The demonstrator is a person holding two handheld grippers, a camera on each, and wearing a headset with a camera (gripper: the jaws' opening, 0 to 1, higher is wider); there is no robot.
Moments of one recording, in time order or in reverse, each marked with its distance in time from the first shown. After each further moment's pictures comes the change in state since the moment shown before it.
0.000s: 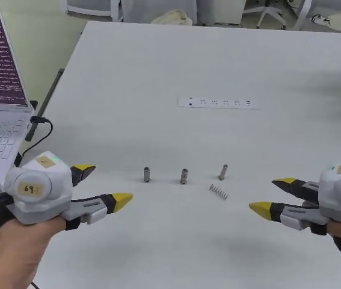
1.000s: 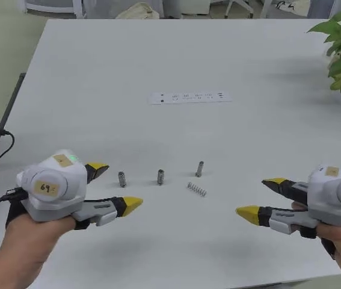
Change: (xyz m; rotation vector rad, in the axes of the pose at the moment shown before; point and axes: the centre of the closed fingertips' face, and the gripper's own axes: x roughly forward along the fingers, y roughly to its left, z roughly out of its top) left arm 0.062 -0.061 0.025 0.152 0.048 -0.204; right arm -0.020 -0.006 -0.011 0.067 -0.009 -0.039
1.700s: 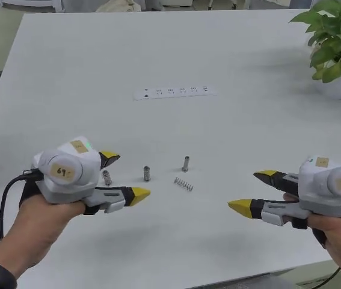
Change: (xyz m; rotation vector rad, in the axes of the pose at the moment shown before) left arm 0.044 -0.018 0.017 0.104 0.026 -0.105; right arm -0.006 -0.012 -0.003 0.007 0.002 -0.012
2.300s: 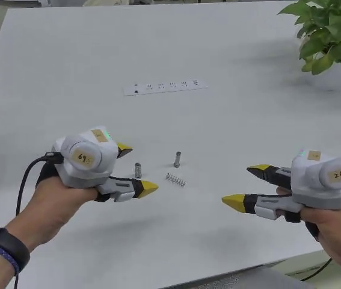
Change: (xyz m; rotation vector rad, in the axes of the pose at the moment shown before) left arm 0.043 -0.016 0.008 0.108 0.051 -0.109; right arm -0.003 0.000 -0.004 0.007 0.004 -0.002
